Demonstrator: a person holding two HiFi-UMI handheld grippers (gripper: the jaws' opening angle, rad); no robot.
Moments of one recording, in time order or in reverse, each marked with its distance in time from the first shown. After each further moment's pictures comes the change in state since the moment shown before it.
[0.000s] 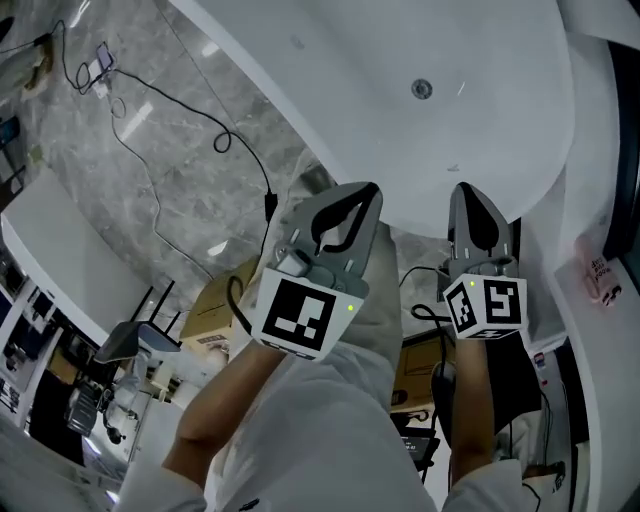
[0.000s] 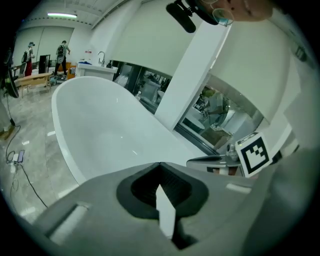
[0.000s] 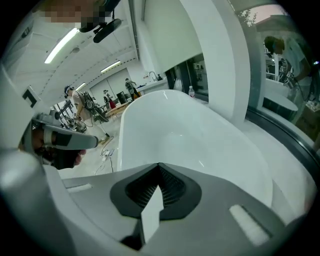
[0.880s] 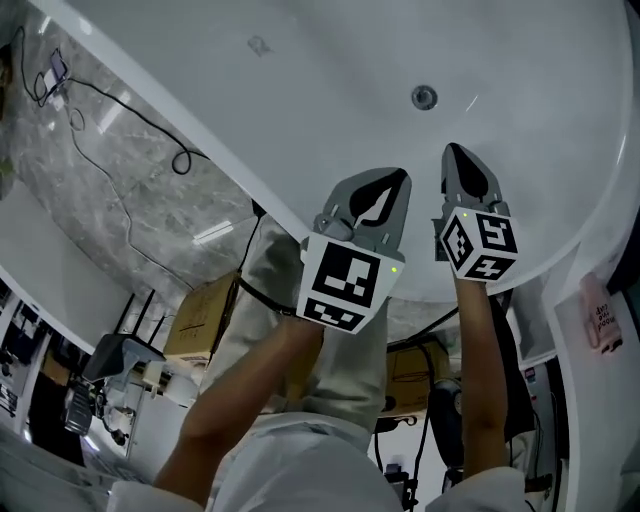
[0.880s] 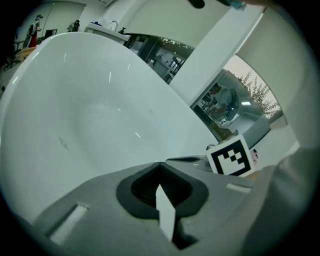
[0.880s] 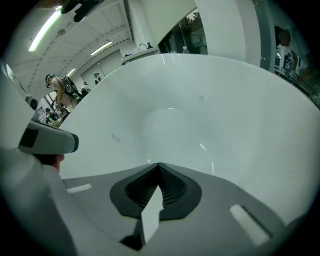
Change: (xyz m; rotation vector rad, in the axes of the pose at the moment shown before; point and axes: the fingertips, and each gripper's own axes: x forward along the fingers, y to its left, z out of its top) left arm 0.201 0.062 -0.121 -0.156 0.133 -0.043; right arm 0.212 -0.113 -0.124 0.007 0.187 -0.046
